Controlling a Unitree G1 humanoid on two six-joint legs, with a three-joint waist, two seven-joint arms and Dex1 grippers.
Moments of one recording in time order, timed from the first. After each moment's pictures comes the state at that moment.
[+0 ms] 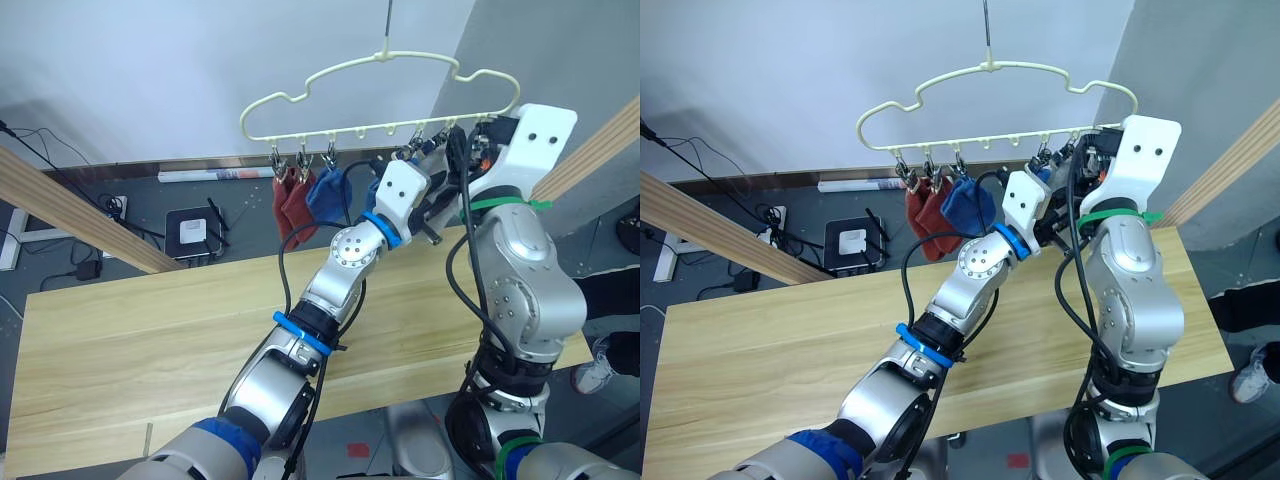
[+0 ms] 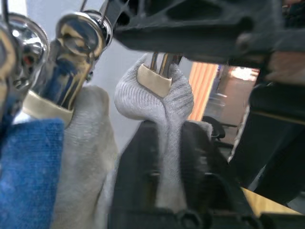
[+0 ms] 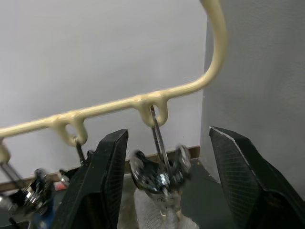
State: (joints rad) left arm -0.83 -0.13 -0.29 0.51 -0.12 -0.15 -0.43; right arm -0.63 0.00 -0.16 -0.61 0.11 0.92 -0.13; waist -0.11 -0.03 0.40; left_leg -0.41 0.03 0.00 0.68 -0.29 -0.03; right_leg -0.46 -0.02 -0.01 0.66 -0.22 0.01
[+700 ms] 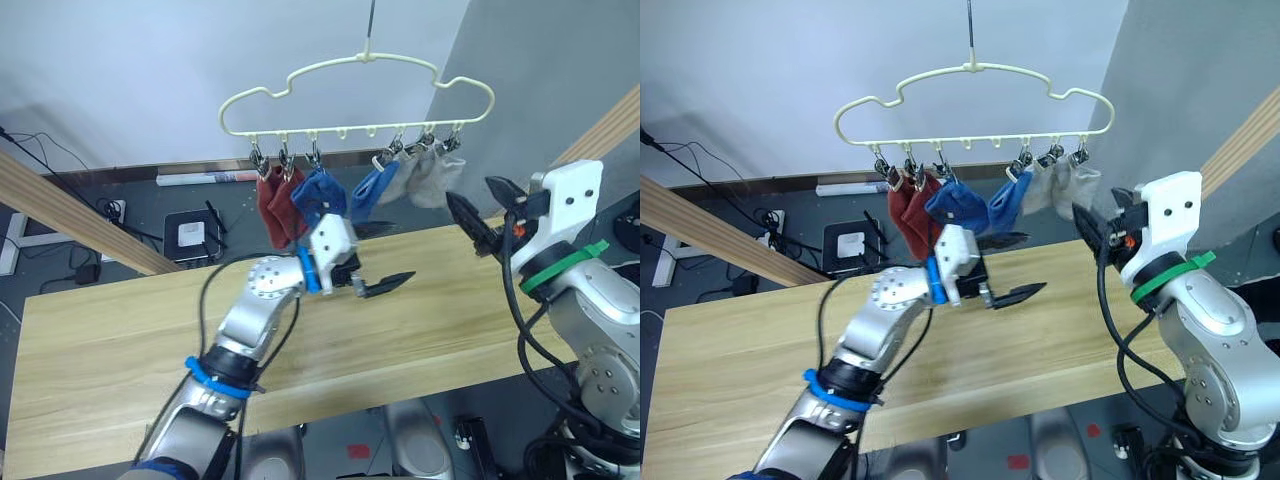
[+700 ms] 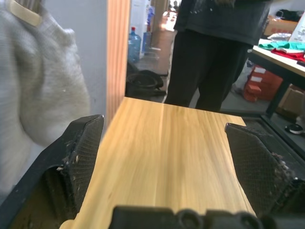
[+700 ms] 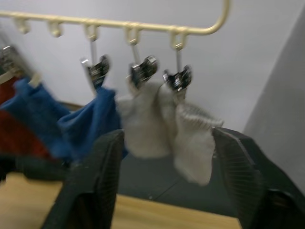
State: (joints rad) left arm -0.49 0.35 -0.22 -0.04 -0.28 0.10 -0.91; right arm -0.33 -0.43 -0.32 -0.90 0.48 1.08 0.31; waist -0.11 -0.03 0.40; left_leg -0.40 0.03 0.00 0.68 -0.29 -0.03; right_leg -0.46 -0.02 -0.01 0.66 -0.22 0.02
